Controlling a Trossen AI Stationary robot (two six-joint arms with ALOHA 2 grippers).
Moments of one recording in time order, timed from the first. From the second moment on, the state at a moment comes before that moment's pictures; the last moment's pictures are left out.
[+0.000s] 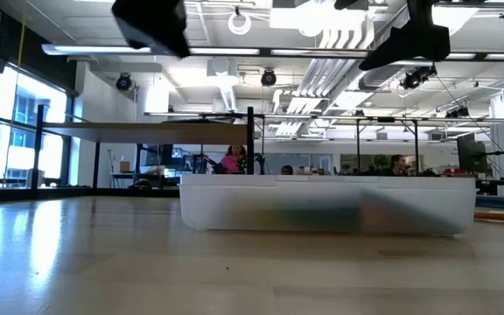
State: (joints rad) left arm -0.35 1.66 1.27 -0.52 -0.05 -0.59; right arm 0.44 1.29 0.97 -0.43 0.47 1.07
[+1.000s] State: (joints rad) left arm -0.34 1.66 1.27 -0.39 -0.05 -0.56; right arm 0.58 1.28 1.07 -1.08 0.31 1.34
